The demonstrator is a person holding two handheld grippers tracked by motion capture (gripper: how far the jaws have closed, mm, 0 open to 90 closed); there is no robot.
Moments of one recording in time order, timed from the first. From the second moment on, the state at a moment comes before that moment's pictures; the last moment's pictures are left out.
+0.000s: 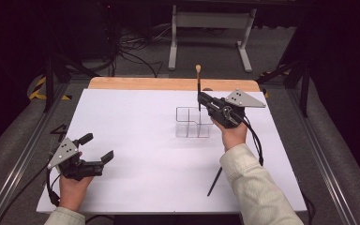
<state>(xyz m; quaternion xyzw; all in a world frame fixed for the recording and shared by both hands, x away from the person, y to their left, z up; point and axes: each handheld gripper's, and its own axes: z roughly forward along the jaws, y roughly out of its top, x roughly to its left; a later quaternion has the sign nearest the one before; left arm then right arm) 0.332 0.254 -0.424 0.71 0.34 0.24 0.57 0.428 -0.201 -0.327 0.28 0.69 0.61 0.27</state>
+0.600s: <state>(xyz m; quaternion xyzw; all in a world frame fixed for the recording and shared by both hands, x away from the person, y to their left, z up) 0.332 0.254 -0.424 0.71 0.34 0.24 0.57 0.440 -0.197 -0.341 0.31 0.67 0.61 0.29</state>
